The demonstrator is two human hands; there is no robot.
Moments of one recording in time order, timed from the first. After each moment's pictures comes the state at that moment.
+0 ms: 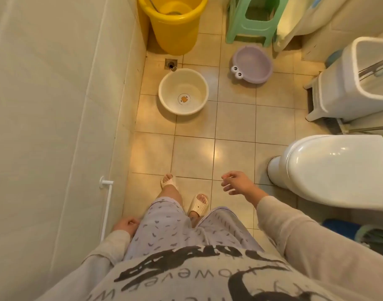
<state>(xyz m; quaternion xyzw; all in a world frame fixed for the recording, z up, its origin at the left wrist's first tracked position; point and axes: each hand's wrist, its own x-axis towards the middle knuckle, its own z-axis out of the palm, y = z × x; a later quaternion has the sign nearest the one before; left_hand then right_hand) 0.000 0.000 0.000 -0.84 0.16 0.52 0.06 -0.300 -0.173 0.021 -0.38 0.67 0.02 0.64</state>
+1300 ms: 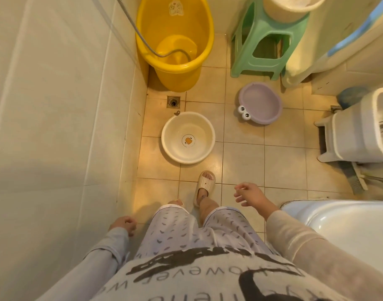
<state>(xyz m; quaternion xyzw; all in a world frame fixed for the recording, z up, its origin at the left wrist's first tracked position) 0.110 -0.323 -0.020 -0.84 0.12 0.52 0.06 -0.240 -0.468 0.005 -0.34 0.73 0.03 0.59</state>
